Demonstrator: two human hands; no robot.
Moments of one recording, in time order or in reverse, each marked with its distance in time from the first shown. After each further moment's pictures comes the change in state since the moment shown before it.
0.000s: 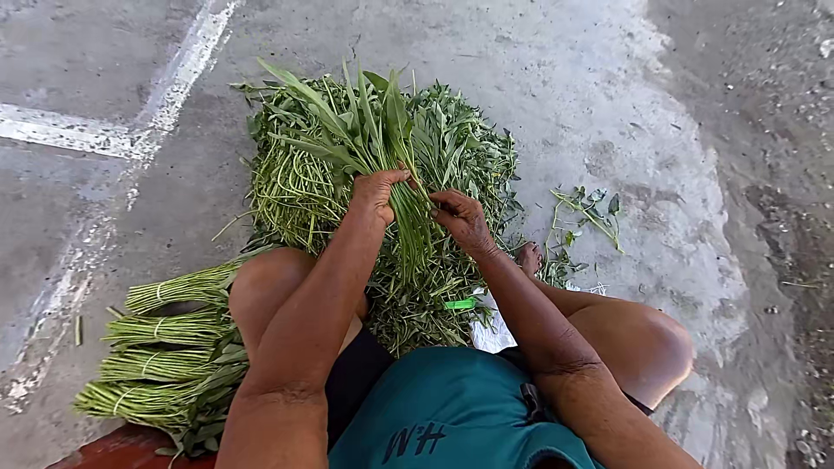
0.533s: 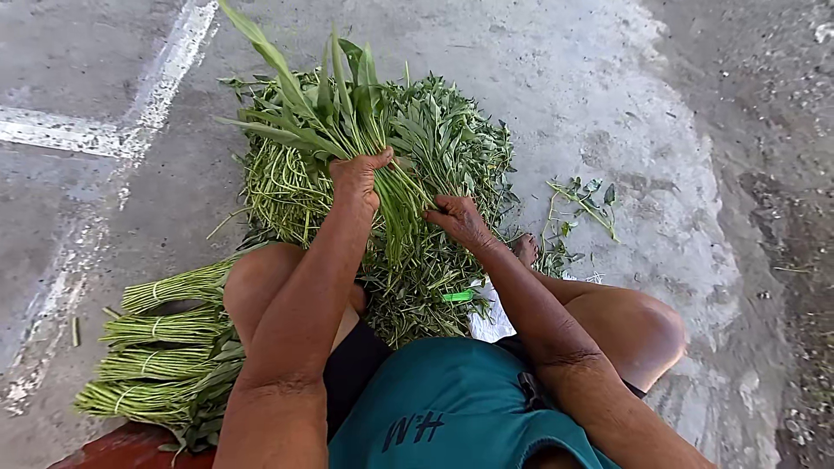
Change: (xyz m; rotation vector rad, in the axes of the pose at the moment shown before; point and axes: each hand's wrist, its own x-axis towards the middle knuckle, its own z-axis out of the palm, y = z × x) left_hand 0.005 0.009 -0.004 -0.027 0.084 0.248; right_hand -0.006 0.008 -0.007 -0.157 -0.155 0.140
